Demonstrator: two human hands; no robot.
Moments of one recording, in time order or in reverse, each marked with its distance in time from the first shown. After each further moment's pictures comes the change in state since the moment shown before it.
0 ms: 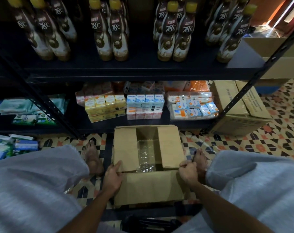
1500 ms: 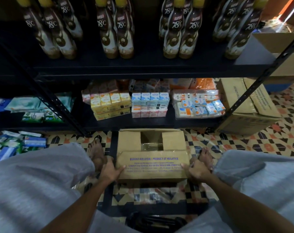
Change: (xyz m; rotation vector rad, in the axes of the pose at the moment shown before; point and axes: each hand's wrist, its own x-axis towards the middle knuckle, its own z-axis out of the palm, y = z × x) left_hand 0.015 -0.004 -0.040 -0.015 -0.079 -0.138; right_hand 0.013 -0.002 -0.038 -0.263 -0.318 -0.102
